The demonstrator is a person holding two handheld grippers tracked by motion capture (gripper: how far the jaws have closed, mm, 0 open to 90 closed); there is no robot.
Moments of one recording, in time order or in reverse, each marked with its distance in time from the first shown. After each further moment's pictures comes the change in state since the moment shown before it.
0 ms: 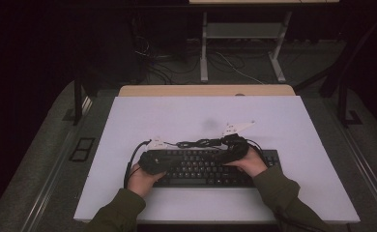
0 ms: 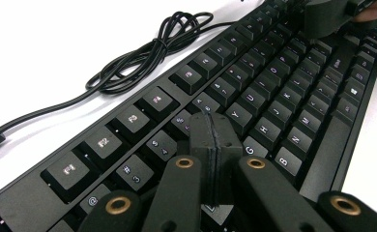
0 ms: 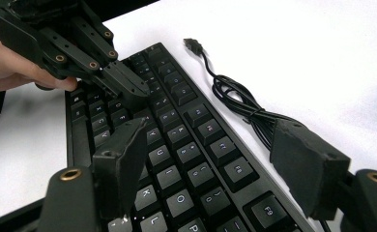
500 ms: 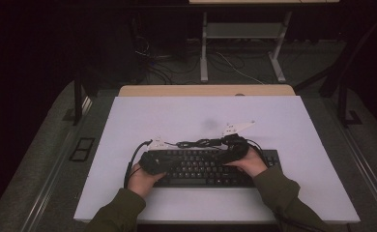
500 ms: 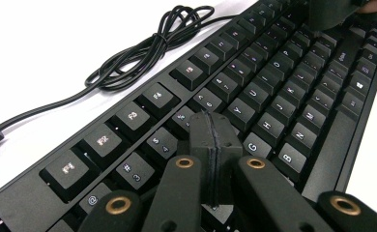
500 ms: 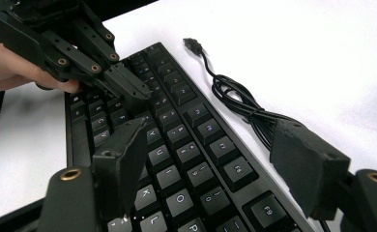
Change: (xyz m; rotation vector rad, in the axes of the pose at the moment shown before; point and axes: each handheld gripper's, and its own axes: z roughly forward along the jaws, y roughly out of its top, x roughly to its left) left arm -0.001 0.000 0.001 0.020 0.010 0.008; right arm 0.000 0.000 0.000 0.000 -0.003 0.001
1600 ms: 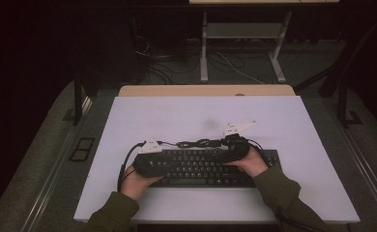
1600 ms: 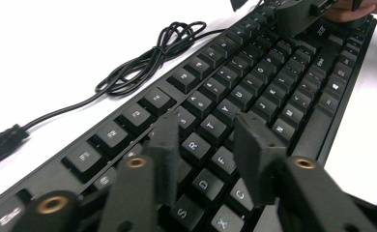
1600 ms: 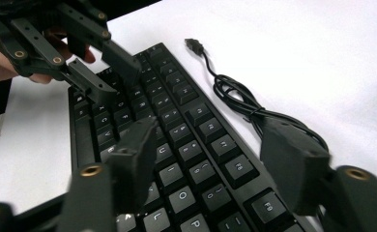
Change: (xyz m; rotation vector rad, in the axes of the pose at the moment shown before) left arm -0.003 -0.006 -0.023 -0.058 0.009 0.033; right arm 0.001 0.000 -0.003 0.004 0.010 0.001
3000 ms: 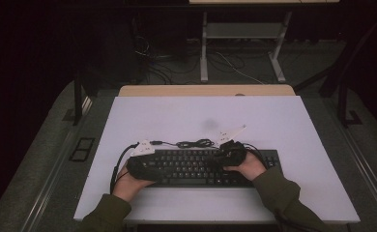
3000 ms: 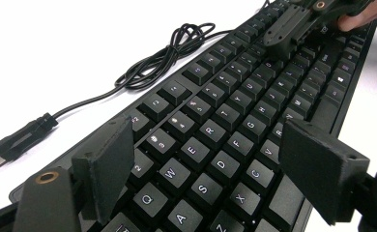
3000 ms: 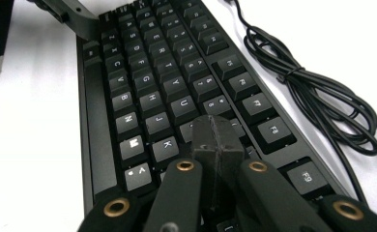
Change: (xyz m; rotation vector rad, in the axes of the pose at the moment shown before) left arm 0.008 -0.010 -0.010 -0.036 0.004 0.013; right arm 0.010 -0.007 0.011 0.169 0.033 -0.097
